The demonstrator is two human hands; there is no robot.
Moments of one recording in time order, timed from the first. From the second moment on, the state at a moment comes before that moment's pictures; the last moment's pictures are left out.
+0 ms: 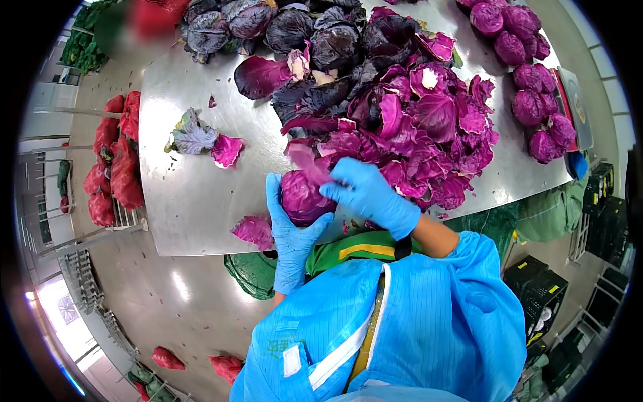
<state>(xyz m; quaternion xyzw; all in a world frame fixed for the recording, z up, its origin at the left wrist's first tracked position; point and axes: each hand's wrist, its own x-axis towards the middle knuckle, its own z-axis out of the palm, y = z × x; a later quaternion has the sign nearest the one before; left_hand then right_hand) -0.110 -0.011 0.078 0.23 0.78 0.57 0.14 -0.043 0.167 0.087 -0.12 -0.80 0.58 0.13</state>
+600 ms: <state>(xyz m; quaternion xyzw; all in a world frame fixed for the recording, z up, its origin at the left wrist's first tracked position) -0.153 0.000 0.083 0.34 0.81 0.45 0.18 -0.034 0.187 0.072 -0.02 -0.89 0.42 0.16</state>
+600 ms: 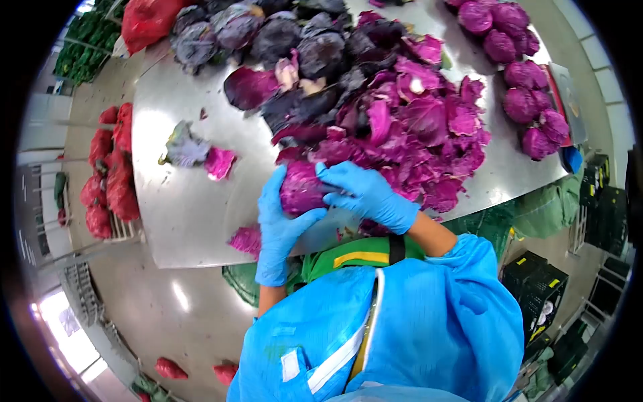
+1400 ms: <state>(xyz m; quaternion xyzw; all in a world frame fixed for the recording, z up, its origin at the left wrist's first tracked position) -0.127 -0.009 0.081 0.39 0.85 0.35 0.03 -0.039 0.234 0.101 -0.13 -0.91 0.30 0.27</state>
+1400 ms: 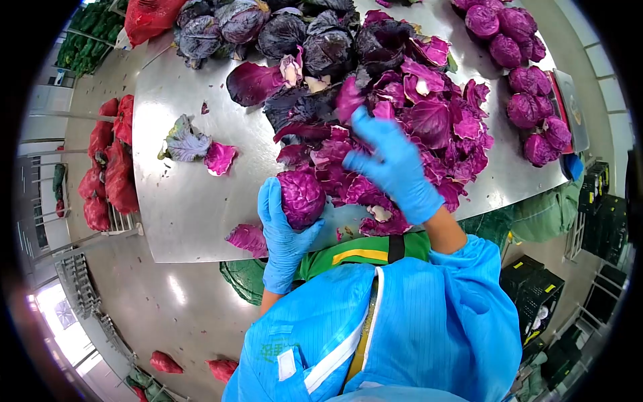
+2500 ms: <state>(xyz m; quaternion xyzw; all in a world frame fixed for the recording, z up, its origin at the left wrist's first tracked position) -0.139 -0.023 0.081 0.18 0.63 0.66 0.37 -0.058 0.194 0.088 -0.07 -0.83 0.55 0.03</state>
